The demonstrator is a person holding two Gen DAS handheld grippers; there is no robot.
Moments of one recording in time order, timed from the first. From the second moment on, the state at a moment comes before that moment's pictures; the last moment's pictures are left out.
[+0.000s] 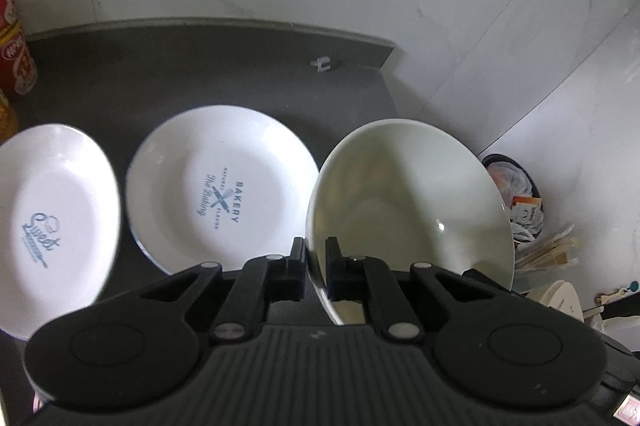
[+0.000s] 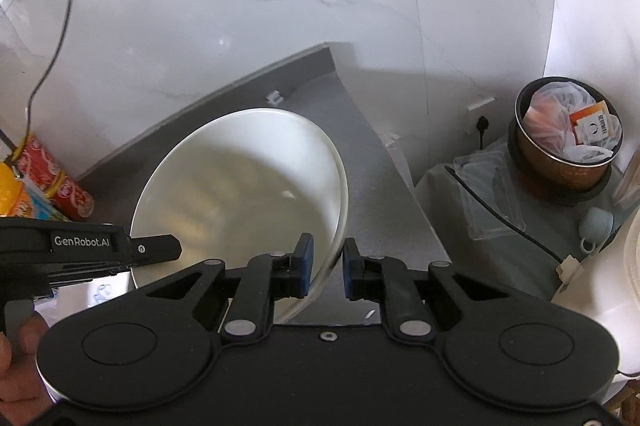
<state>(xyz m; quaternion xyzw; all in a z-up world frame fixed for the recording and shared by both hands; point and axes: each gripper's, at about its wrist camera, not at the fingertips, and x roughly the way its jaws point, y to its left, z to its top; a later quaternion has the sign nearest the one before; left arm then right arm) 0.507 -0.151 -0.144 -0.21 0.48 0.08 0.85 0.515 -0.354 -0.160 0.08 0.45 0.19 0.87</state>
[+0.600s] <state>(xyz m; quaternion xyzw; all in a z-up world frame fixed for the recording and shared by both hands) 0.432 -0.093 -0.089 -0.22 0.44 0.06 0.87 0.441 -0.309 -0.107 0.08 0.41 0.20 0.89</state>
